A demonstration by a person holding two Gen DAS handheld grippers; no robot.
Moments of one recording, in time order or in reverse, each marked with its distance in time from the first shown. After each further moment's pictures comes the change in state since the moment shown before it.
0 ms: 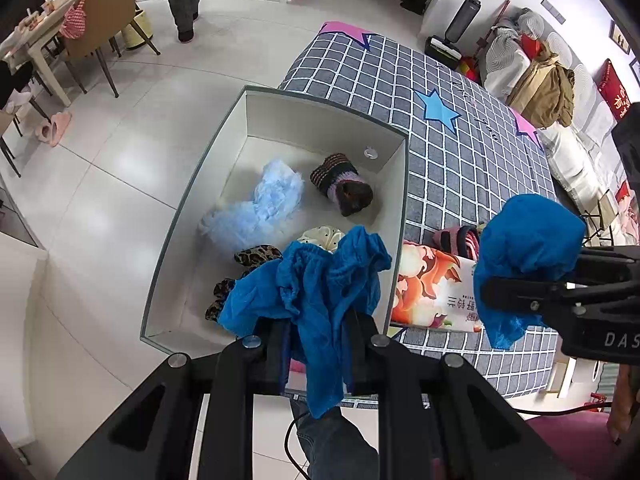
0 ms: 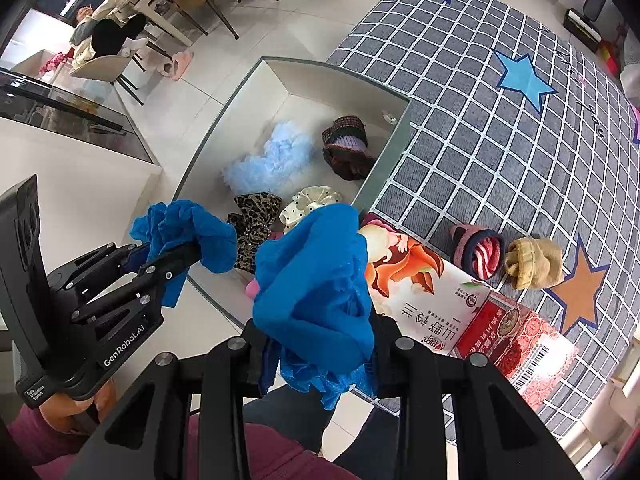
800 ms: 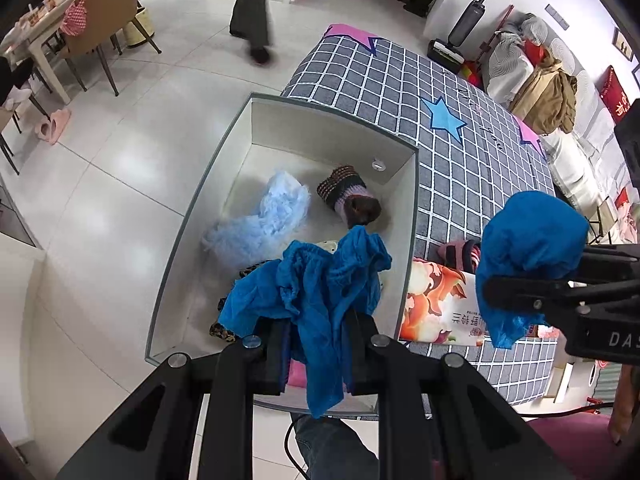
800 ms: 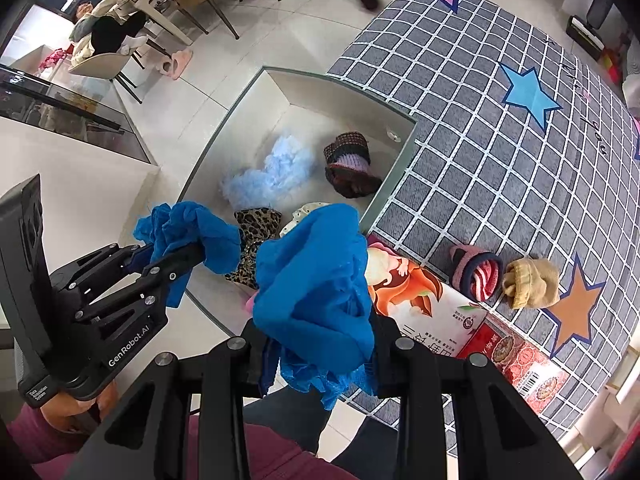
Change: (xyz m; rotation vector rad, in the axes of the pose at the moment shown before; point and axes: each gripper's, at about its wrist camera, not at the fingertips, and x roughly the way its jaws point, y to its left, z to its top) left arm 0.006 0.011 0.017 -0.021 0.000 -0.010; right arm 0.001 0.005 0.020 -0.015 0.001 -0.017
